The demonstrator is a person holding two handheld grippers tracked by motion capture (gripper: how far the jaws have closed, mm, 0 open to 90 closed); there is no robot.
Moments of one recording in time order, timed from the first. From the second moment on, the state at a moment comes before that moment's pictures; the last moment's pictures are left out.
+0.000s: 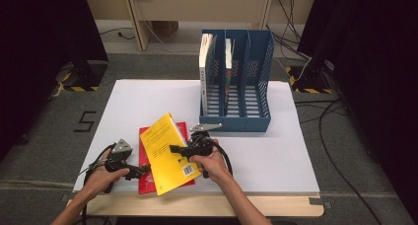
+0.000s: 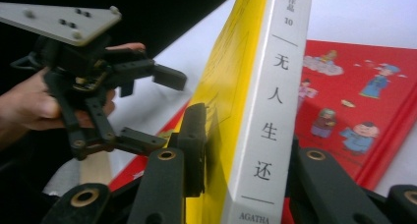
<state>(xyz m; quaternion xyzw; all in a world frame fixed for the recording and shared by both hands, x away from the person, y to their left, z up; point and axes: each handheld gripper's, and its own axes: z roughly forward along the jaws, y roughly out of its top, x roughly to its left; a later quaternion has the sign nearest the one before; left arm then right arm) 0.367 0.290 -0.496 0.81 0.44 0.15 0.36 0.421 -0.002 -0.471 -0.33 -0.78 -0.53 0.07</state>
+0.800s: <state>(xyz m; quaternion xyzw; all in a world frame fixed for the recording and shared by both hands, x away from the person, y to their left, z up) 0.379 0.324 -0.504 0.78 0.47 0.20 0.36 0.397 -0.008 -0.437 -0.29 -0.72 -0.63 -0.03</state>
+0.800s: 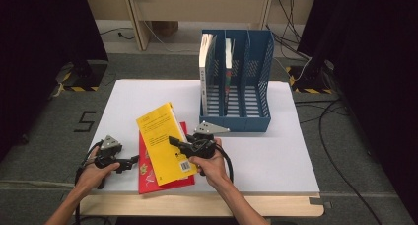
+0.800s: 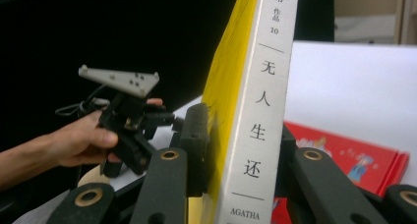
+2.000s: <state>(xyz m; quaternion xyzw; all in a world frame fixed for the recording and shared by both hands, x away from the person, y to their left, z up) 0.380 0.325 -0.505 0.78 0.47 0.20 0.36 0.386 -0.045 -0.434 -0.21 -0.70 -0.65 -0.19</state>
